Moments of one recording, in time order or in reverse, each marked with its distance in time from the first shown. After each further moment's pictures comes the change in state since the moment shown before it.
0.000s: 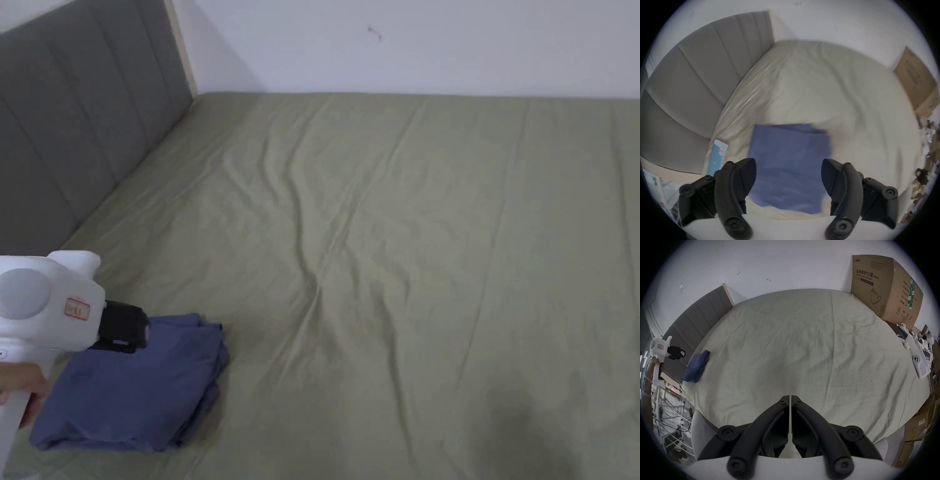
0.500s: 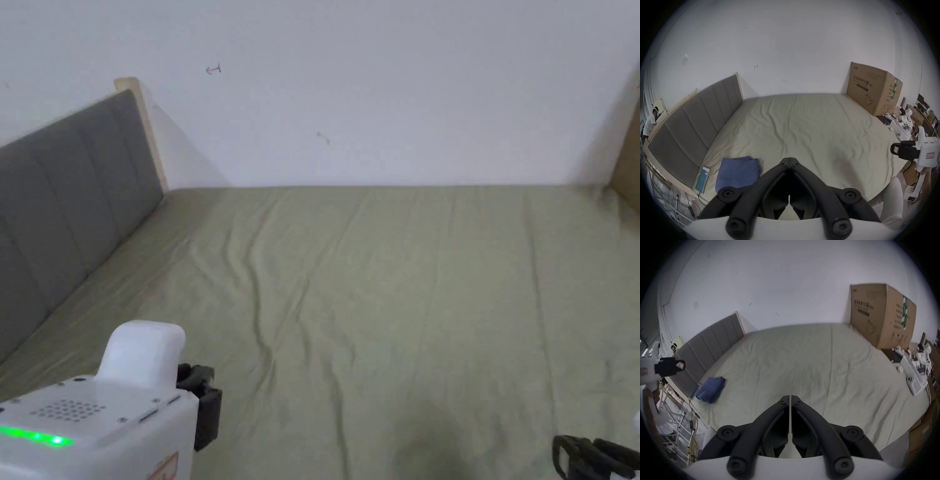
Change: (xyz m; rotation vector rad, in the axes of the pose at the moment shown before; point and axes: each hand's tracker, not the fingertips) left arm 0.176 -0.094 0.160 0.479 -0.124 -0.195; right arm 0.000 0.025 0.084 0.326 0.044 0.032
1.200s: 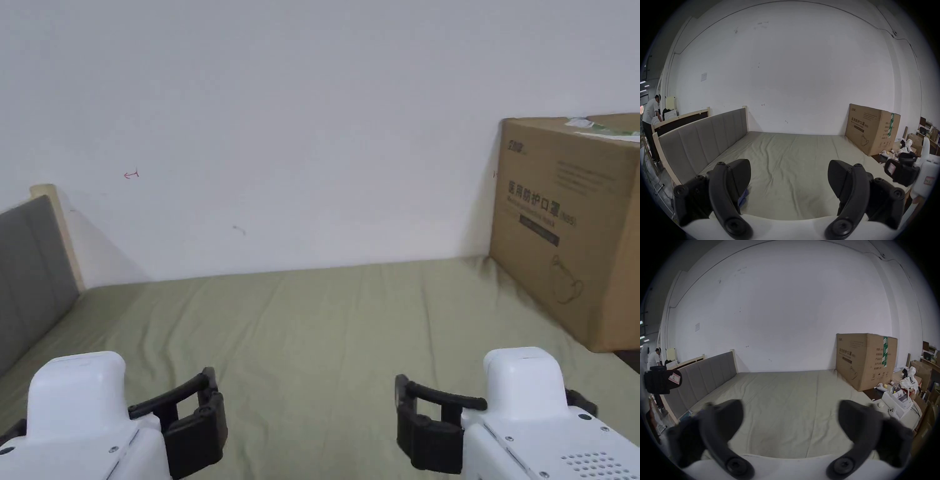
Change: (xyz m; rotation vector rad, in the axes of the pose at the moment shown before) left arm 0.086 0.026 0.065 0.361 0.076 0.126; right arm -0.019 0.040 0.068 0.402 -0.134 0.053
